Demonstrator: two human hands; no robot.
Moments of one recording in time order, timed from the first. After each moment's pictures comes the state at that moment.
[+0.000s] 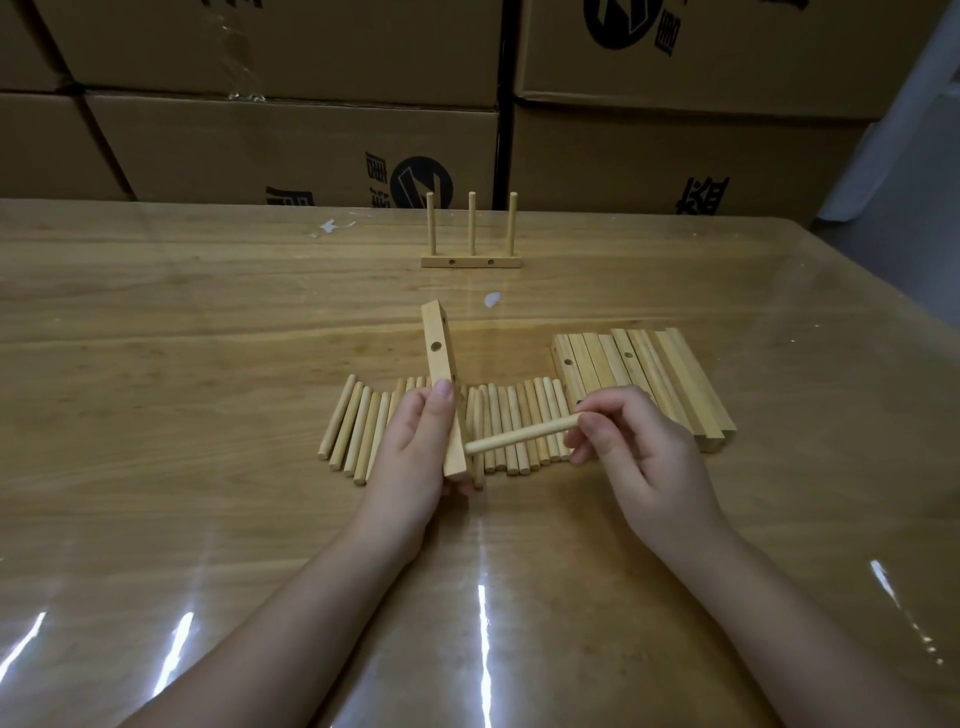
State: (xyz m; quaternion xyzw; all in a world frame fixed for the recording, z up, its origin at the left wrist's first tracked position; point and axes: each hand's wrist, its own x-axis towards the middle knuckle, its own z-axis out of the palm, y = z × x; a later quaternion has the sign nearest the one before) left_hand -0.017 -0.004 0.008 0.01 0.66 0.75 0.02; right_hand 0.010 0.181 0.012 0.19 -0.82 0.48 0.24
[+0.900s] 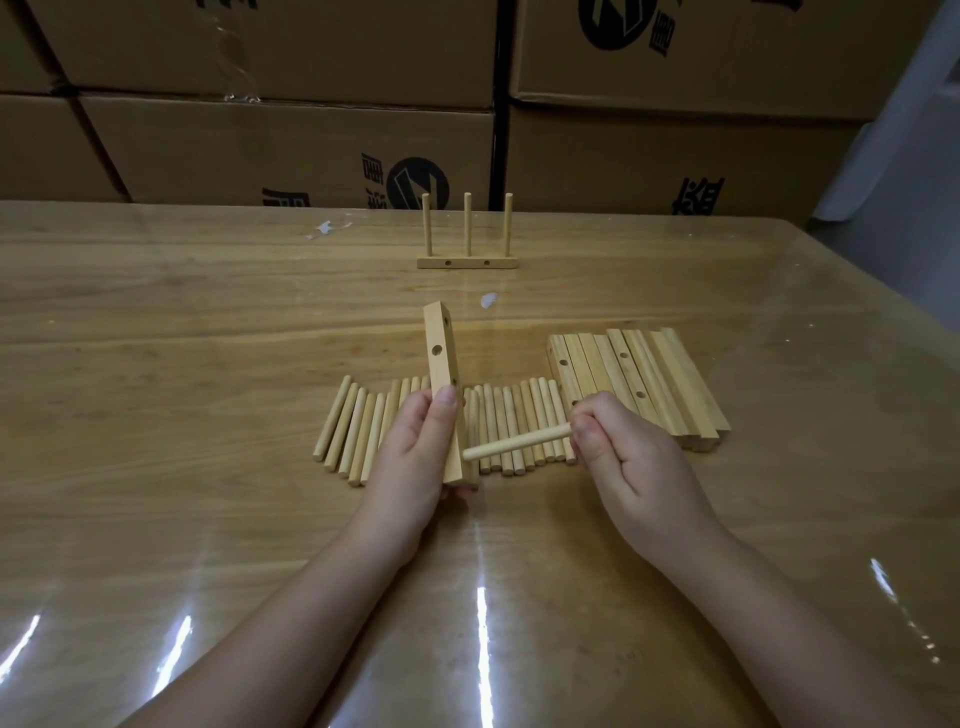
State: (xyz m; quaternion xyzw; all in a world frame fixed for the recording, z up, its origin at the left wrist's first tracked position) left_hand -0.020 -0.007 -0.001 0.04 0.69 0.72 0.03; right_hand 0.011 0.179 0.015 0.21 -0.88 0.37 0.23
